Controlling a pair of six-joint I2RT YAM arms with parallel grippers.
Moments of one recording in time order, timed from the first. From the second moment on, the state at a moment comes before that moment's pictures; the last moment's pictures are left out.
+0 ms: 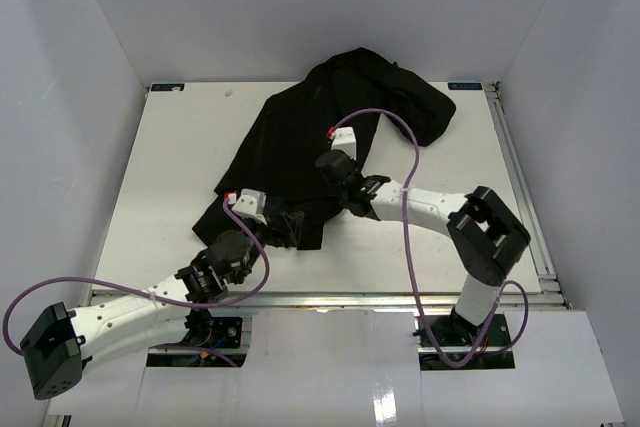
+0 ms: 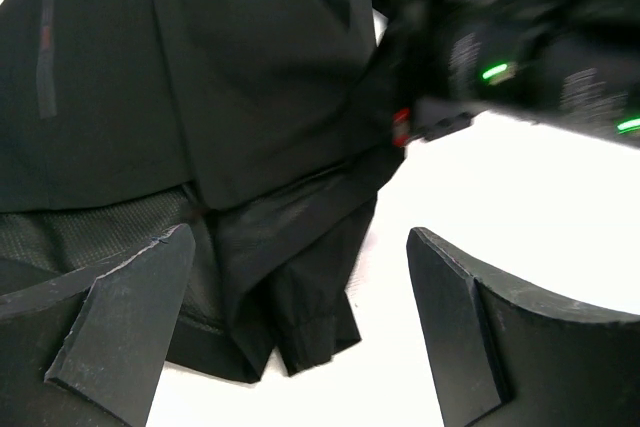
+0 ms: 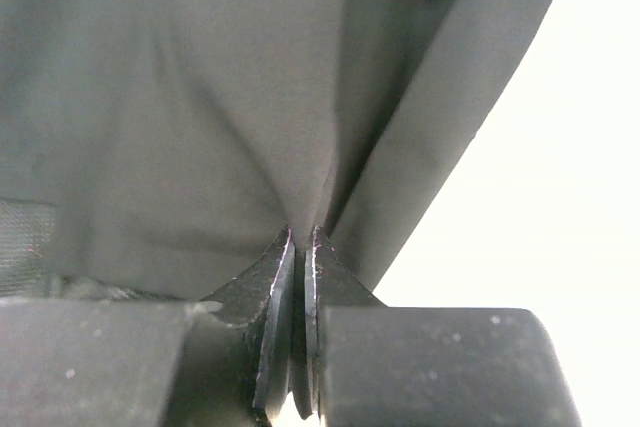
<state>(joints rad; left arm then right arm) -0.98 0.75 0.28 0.40 -0.54 -0.31 0.88 1.75 1.13 -0.06 0.57 0.41</state>
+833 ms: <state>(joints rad) -0.98 0.77 0.28 0.40 -0.53 -0.31 0.75 1.27 0.67 -0.19 0.59 0.46</state>
